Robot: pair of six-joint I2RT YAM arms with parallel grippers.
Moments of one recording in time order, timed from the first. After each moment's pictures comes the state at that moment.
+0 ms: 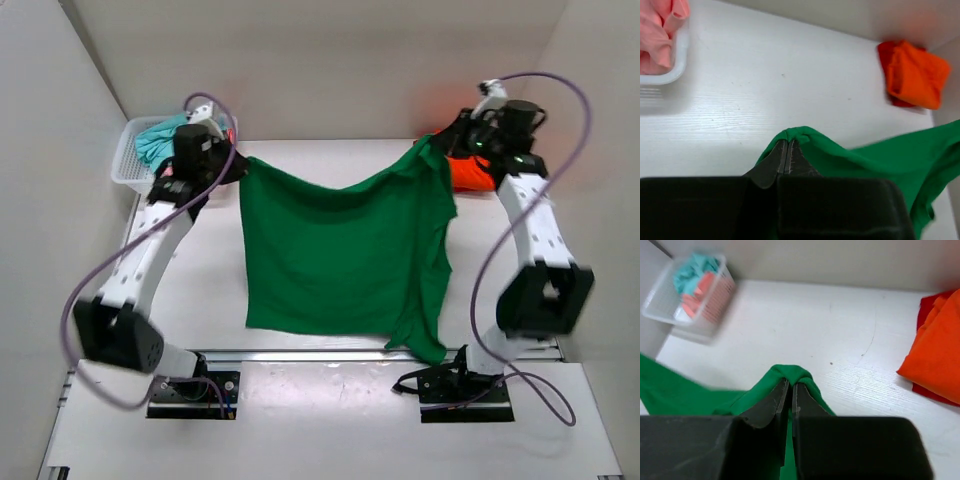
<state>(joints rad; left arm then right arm) -0.21 1.37 1.39 -0.39 0.08 -0.45 -0.10 1.54 1.53 -0.28 -0.63 0.22</state>
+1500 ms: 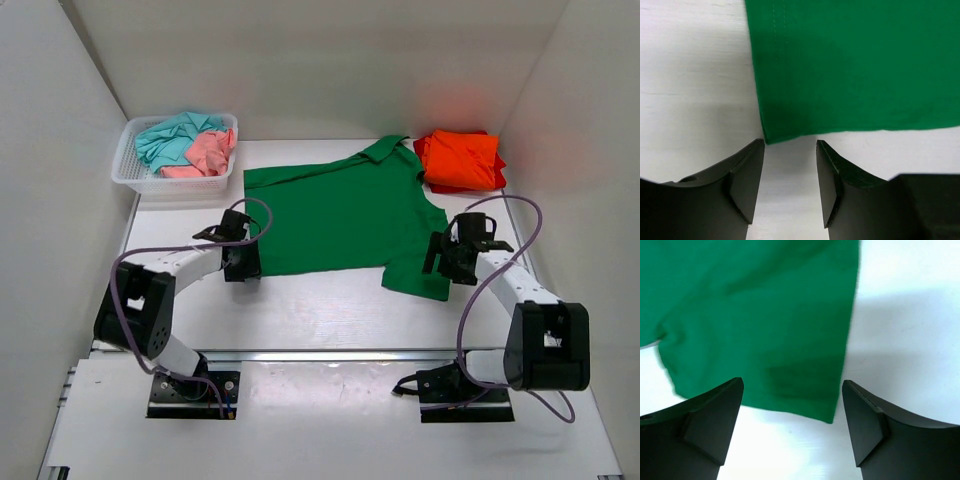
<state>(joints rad) -0.32 1.50 0.80 -0.43 -0.02 -0.43 0.00 1.29 0.72 -0.49 -0.05 0.27</state>
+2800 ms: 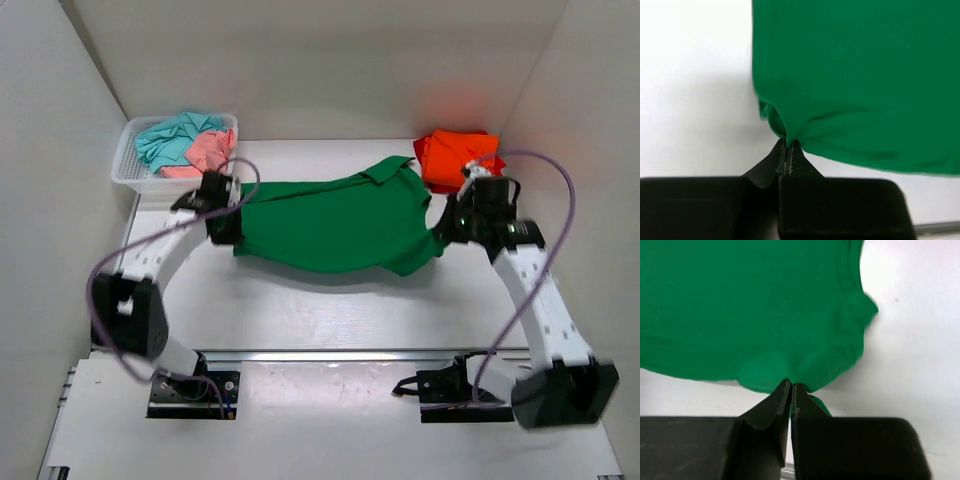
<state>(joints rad) -0.23 1.43 1.06 -0.68 -0.02 -0.27 0.08 1.07 1.05 -0.74 -0.16 0.24</state>
